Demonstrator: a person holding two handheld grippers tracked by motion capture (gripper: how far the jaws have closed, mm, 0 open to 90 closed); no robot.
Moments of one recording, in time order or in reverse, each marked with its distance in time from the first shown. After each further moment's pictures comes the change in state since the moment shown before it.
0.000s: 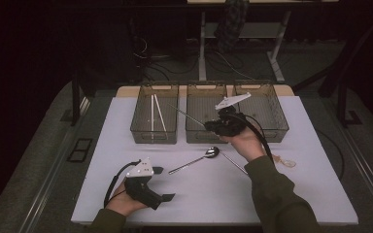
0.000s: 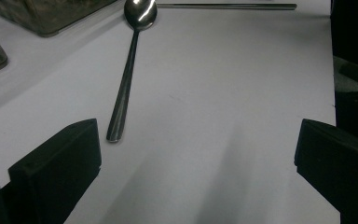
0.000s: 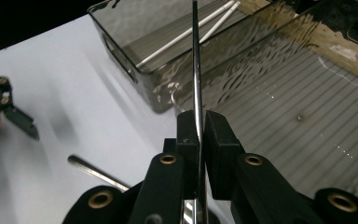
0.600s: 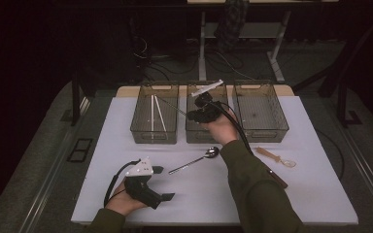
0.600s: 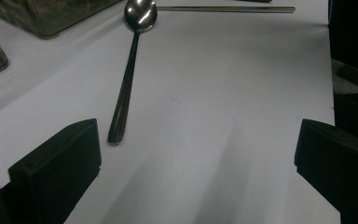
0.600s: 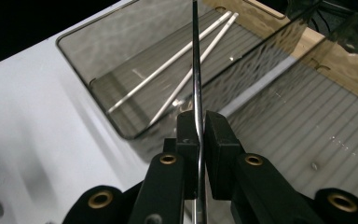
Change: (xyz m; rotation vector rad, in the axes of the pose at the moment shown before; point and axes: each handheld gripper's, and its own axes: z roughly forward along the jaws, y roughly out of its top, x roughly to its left) left arm 0.002 0.000 0.000 -0.009 -0.006 -0.001; right arm 0.002 0.050 0.056 0.047 -0.037 0.028
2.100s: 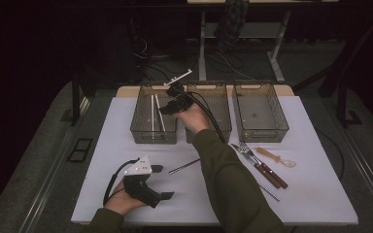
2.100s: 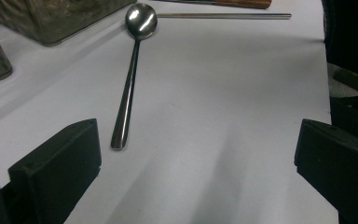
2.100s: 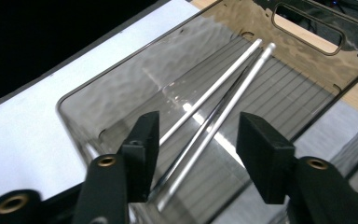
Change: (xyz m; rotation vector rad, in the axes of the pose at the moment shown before) left arm 0.002 0.001 -0.002 -0.018 -0.008 0.002; right arm 0.018 0.055 0.060 0.021 0.044 0.020
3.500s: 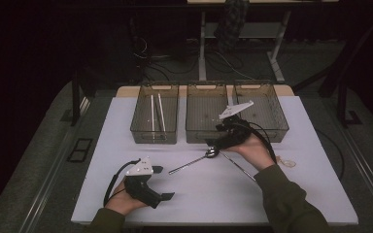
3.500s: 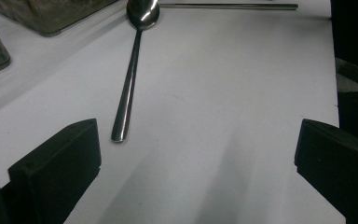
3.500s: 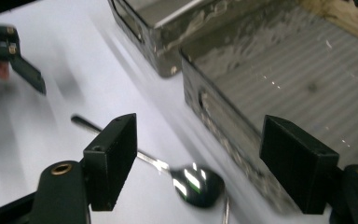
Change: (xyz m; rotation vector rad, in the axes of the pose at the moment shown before) left arm 0.000 -0.002 0.003 0.025 0.011 -0.004; right arm -0.024 -0.139 -0.116 -0.015 0.022 -0.088
